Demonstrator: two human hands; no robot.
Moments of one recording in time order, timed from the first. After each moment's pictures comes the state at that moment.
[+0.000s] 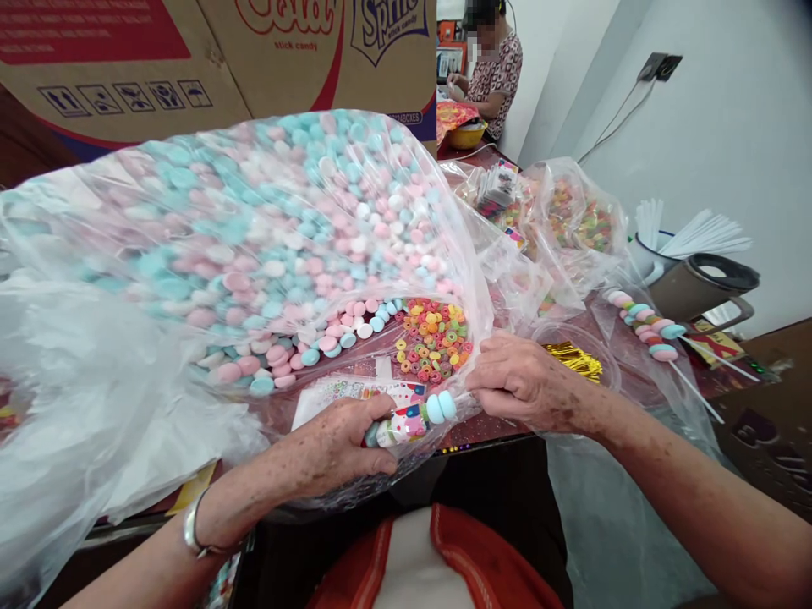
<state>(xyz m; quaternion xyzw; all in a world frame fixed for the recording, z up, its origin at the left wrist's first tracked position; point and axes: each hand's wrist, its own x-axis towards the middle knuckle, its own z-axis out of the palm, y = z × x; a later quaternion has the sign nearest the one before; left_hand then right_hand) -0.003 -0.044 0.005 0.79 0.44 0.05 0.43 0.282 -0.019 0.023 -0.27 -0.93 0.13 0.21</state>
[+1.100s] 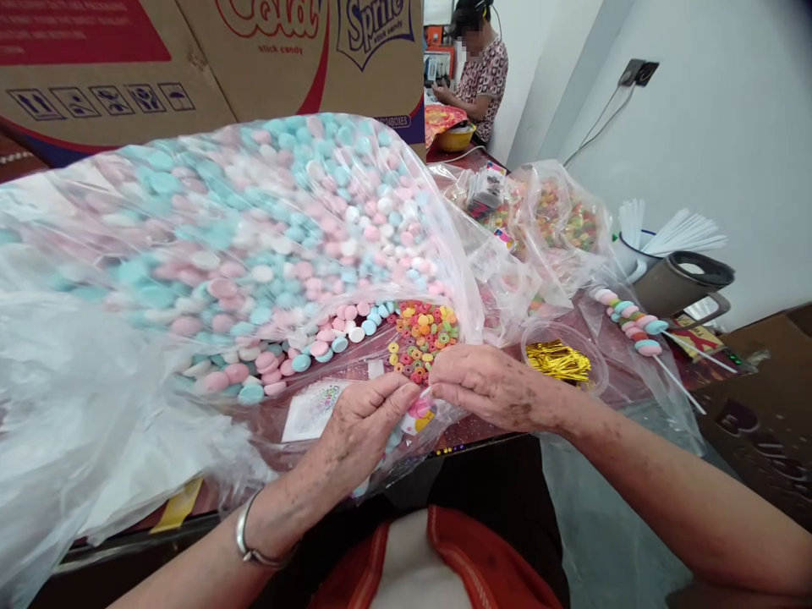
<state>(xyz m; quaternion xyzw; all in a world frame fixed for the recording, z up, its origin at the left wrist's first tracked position) 0.046 -0.049 0.012 0.63 0.51 0.30 0.50 0.256 -0.016 0.025 -0.28 -0.91 0.24 0.21</state>
